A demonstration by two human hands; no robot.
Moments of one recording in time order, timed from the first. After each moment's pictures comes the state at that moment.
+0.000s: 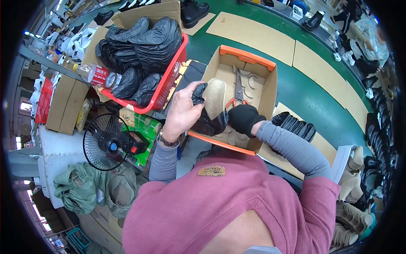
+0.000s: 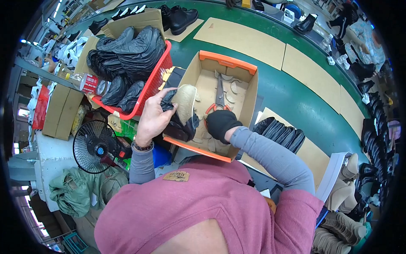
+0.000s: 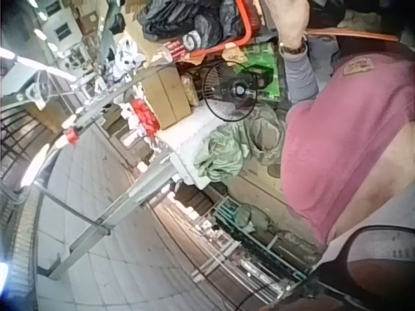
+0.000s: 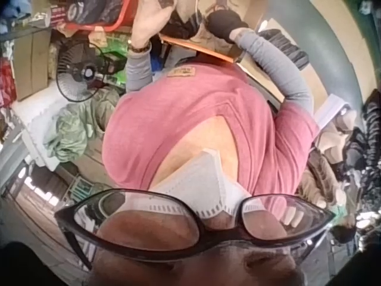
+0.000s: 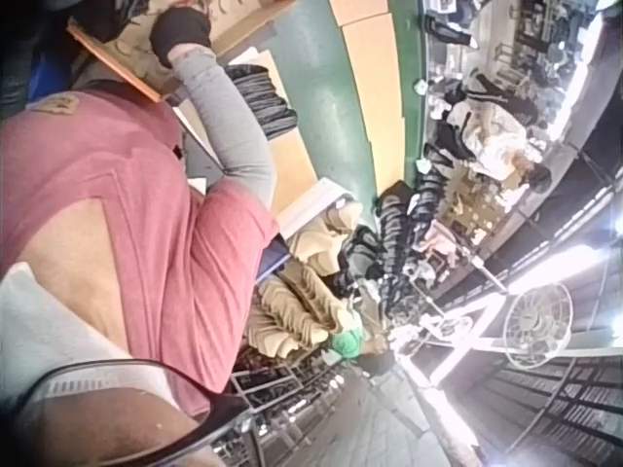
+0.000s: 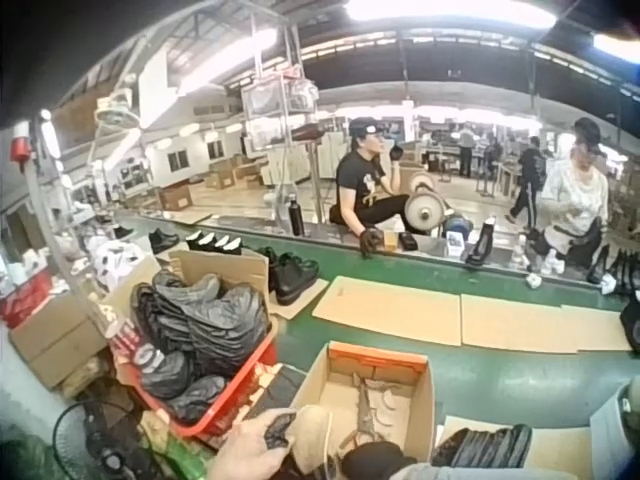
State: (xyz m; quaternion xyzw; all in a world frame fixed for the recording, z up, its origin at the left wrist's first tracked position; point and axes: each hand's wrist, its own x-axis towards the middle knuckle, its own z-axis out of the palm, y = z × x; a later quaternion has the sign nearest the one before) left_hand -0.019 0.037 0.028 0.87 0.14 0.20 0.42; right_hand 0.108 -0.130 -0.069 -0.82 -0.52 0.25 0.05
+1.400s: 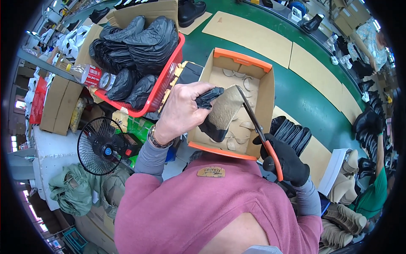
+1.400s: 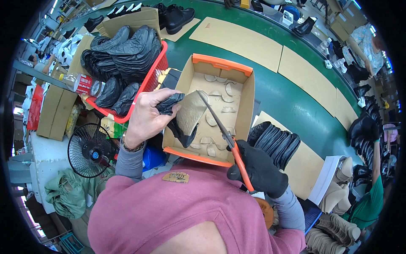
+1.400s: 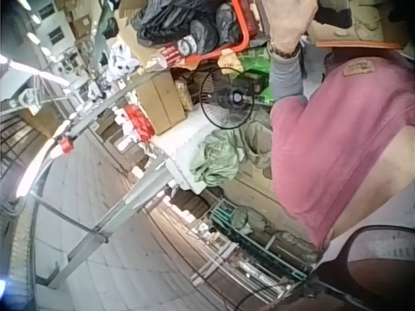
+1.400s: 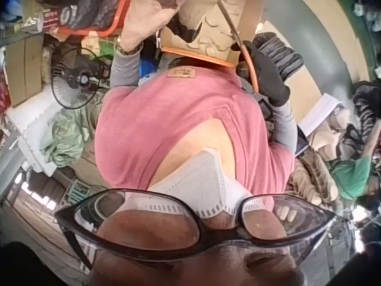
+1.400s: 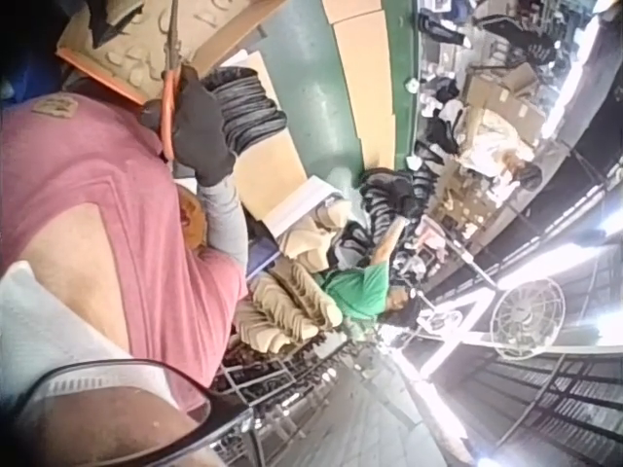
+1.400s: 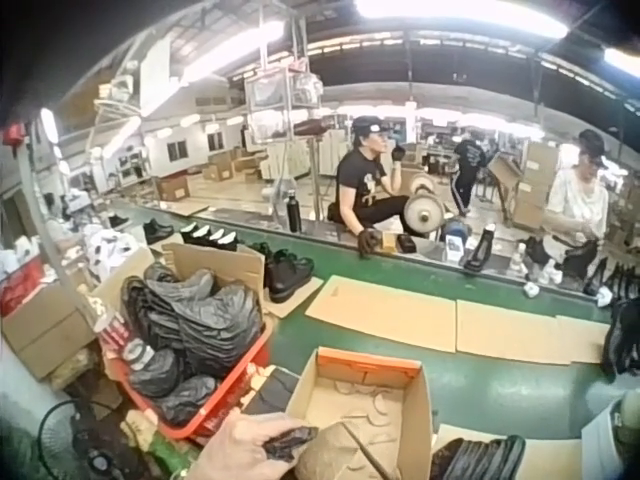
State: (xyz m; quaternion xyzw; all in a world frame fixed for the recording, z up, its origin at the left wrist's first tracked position) left_hand -0.001 0.038 0.068 0.89 0.01 0.19 0.40; right_hand 0.076 -0.255 0.052 -0.74 -0.40 0.36 0.40
